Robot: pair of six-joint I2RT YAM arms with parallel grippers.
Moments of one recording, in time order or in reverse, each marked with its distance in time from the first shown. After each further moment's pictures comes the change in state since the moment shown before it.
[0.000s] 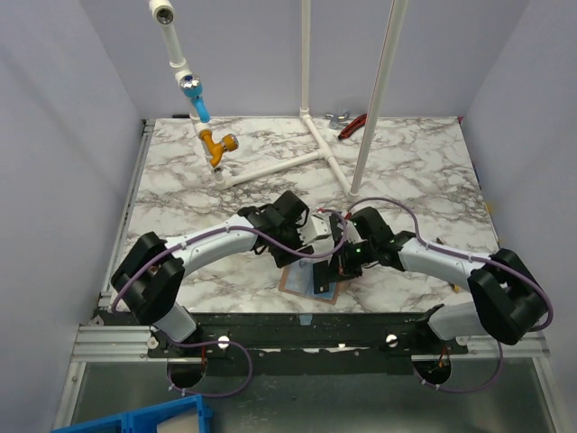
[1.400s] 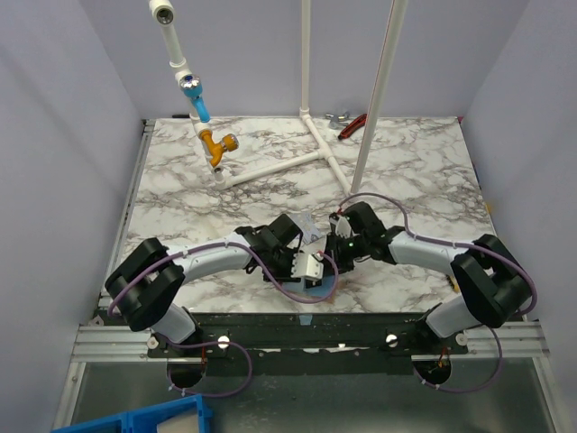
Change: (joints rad) left arm -0.026 -0.065 -0.213 0.068 0.168 0.404; right arm 0.003 0.143 0.064 0.118 -0.044 -0.001
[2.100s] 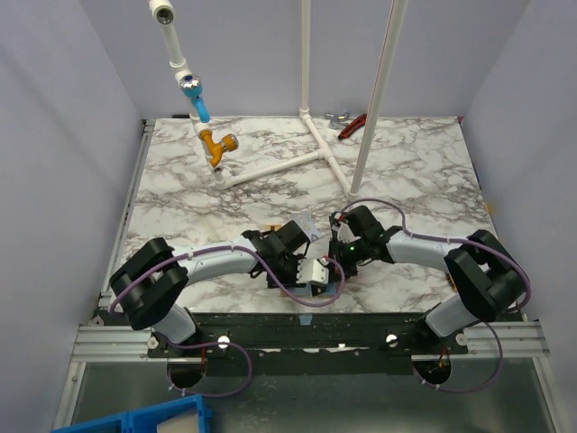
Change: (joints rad) left arm -0.080 0.016 0.007 -0.020 -0.004 -0.119; right arm -0.013 0.025 -0.029 -0.074 -0.017 -0.002
